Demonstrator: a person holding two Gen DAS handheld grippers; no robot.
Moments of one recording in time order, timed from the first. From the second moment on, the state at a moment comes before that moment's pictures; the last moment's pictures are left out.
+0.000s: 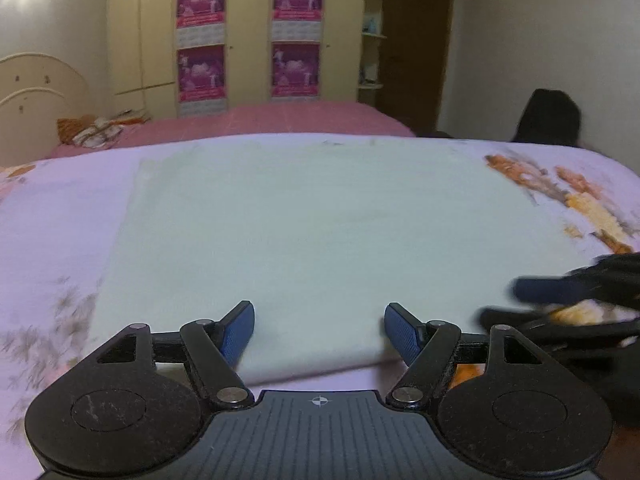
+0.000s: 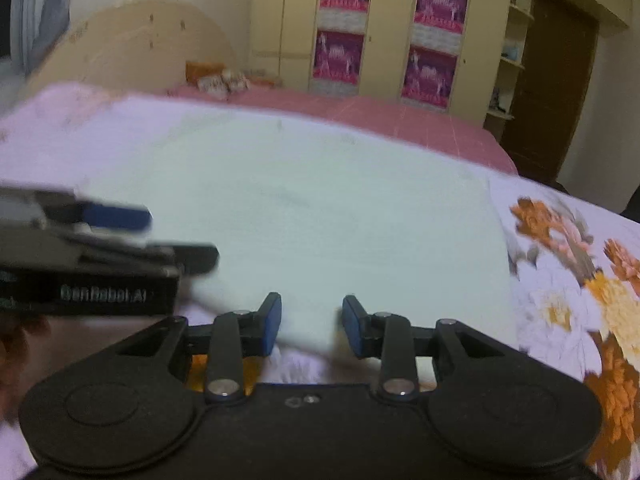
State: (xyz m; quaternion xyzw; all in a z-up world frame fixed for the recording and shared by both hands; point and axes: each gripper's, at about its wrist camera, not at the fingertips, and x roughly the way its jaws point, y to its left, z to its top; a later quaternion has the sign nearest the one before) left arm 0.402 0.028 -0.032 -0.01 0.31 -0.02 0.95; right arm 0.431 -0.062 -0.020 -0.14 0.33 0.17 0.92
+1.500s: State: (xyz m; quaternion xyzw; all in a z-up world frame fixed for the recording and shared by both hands) left arm 0.360 0.069 -0.013 -0.09 0.30 0.06 0.95; right arm 0.423 -0.153 0.002 -0.06 0.35 0.06 0.93
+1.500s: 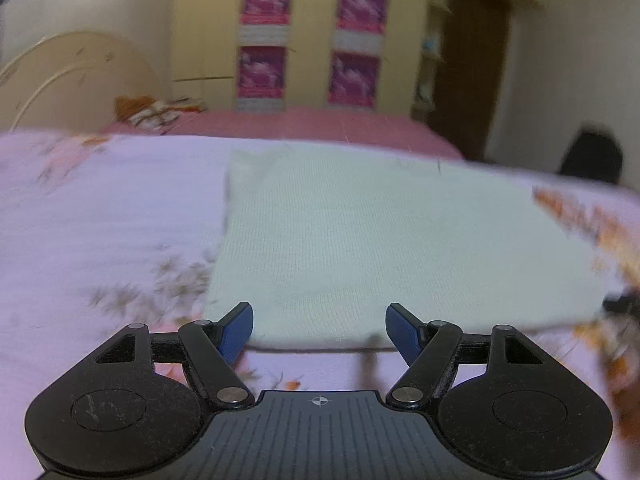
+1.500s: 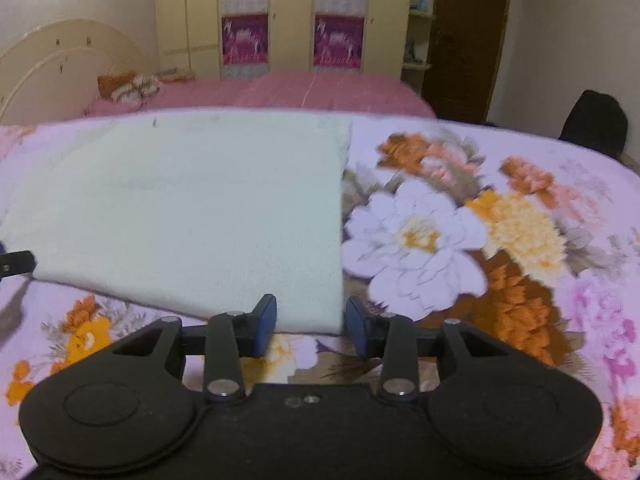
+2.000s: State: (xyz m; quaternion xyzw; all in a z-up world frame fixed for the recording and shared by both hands) left arm 0.372 0.139 -0.071 -0.49 0.22 0.08 0.84; right arm 0.428 -0.123 0.027 0.01 0.33 0.15 0.93
